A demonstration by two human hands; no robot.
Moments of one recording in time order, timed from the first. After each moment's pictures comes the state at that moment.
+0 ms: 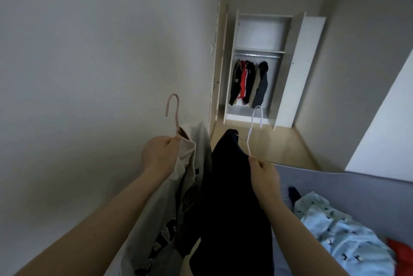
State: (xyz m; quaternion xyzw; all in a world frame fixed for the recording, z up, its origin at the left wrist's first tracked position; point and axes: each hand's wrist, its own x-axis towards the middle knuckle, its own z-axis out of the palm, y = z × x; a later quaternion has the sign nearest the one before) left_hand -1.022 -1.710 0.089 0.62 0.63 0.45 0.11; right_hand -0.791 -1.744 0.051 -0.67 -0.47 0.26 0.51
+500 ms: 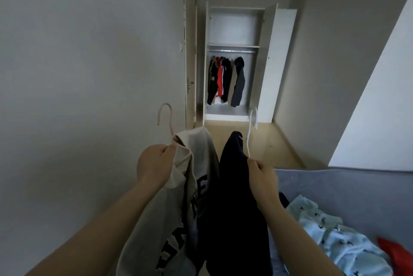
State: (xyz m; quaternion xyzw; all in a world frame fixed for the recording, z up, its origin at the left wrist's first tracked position) left_hand -0.925 -1.522 0.066 0.67 0.60 0.42 0.13; right_hand -0.700 -1.585 0.039 -0.70 -0.41 0.24 0.54
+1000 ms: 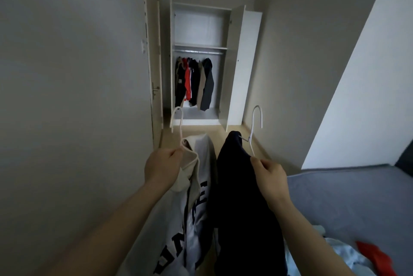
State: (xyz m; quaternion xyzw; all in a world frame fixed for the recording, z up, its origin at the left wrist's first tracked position) left_hand -0.841 -1.303 0.059 0.71 0.53 0.41 0.23; right_hand -0.629 -1.417 0.056 -0.74 -0.39 0.18 0.52
